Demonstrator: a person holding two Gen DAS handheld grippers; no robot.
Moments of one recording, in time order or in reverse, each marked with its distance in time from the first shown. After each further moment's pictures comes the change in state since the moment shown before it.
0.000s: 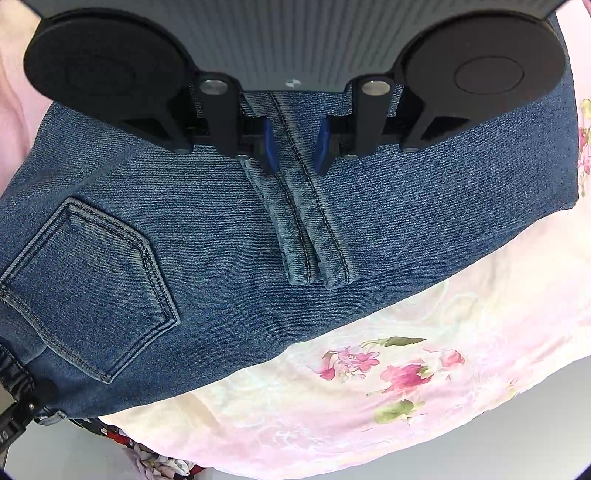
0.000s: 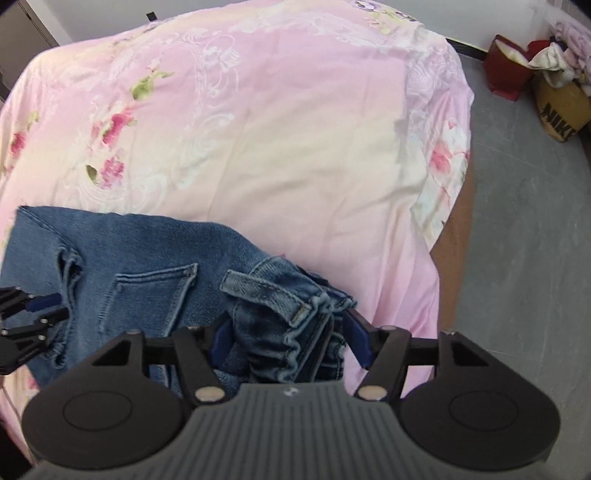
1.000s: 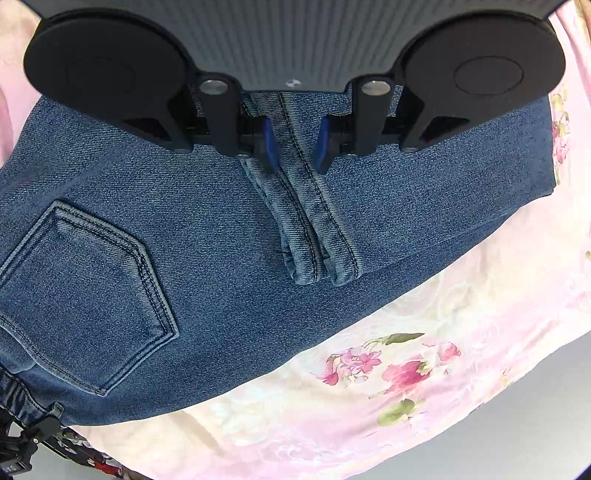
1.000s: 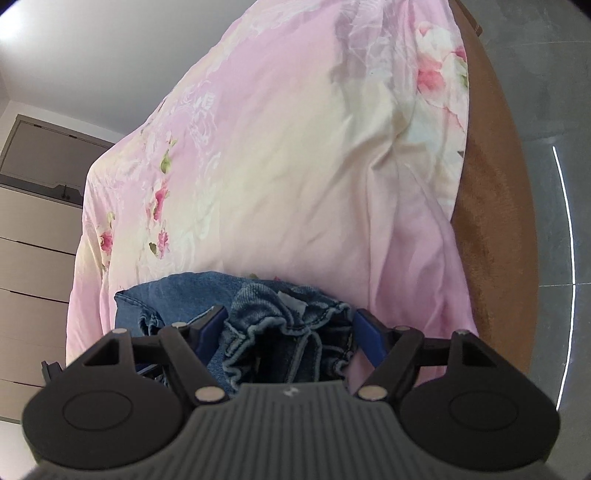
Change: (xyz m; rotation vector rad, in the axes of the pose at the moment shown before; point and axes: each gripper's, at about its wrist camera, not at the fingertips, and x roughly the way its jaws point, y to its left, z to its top) left arm 0.009 -0.025 0.016 0.043 0.065 0.117; right arm 0.060 -0.110 -0.018 0.350 -0.029 0.479
